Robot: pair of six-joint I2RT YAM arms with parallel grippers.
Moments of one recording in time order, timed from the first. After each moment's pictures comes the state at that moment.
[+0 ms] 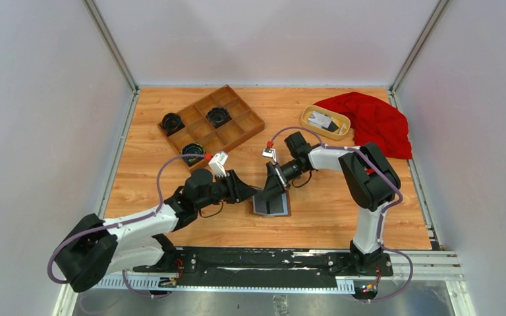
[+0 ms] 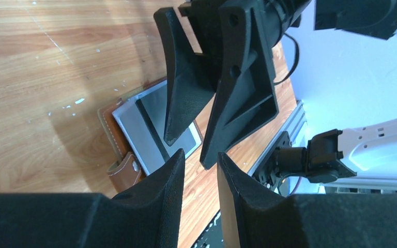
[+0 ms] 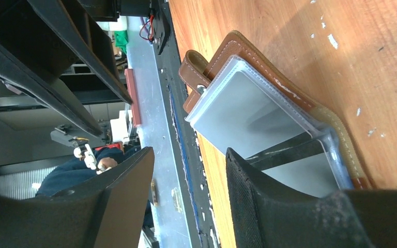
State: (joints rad) left arm -0.74 1.07 0.31 0.46 0.22 -0.87; right arm 0.51 1.91 1.03 -0.34 -1.24 0.11
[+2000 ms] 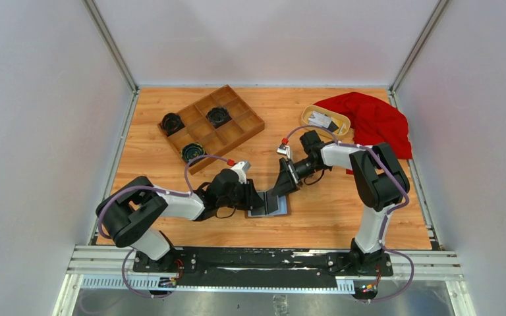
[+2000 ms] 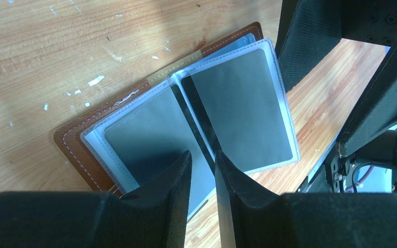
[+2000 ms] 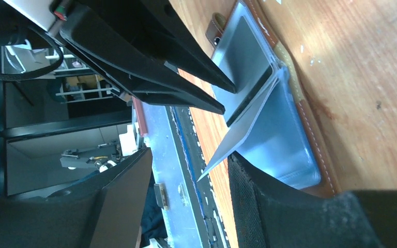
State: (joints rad) left arm -0.82 1.53 0.43 0.51 0.19 -0.76; right arm 0.39 1.86 1.01 -0.52 -1.20 0.00
